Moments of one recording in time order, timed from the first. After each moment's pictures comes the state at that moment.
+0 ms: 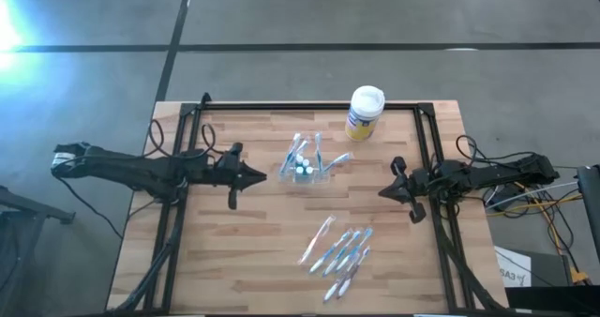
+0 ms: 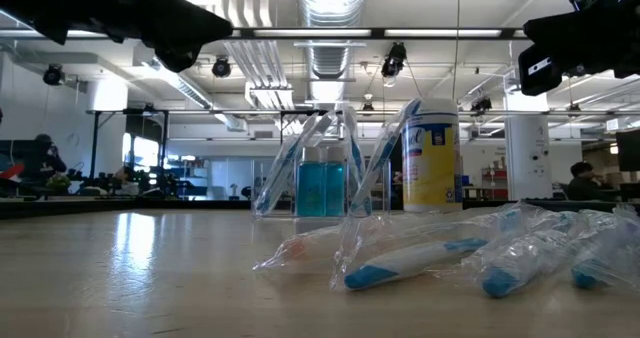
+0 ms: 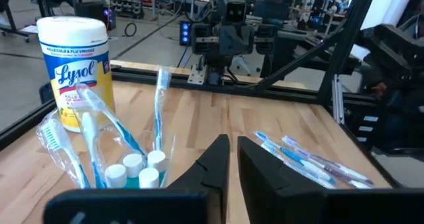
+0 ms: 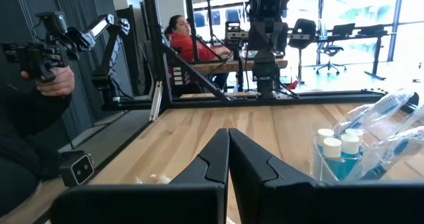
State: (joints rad) left arm -0.02 0.82 0.39 0.35 -0.03 -0.14; right arm 0.13 0.25 0.02 0.29 -0.08 0.14
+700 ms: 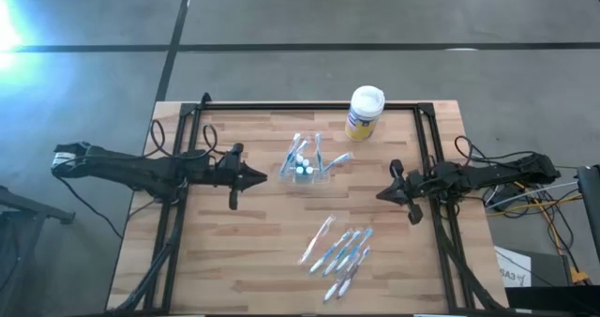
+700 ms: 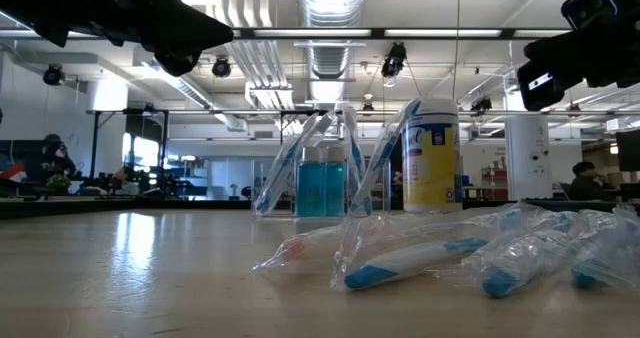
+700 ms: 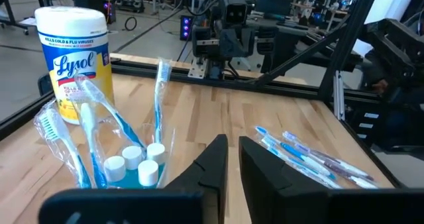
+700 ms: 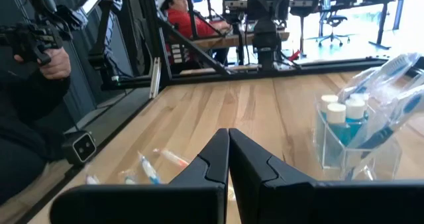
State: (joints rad) left arm -0.02 0.83 0.39 0.35 -0.03 -0.15; right arm 0.13 0.27 0.02 0.21 -0.08 0.18
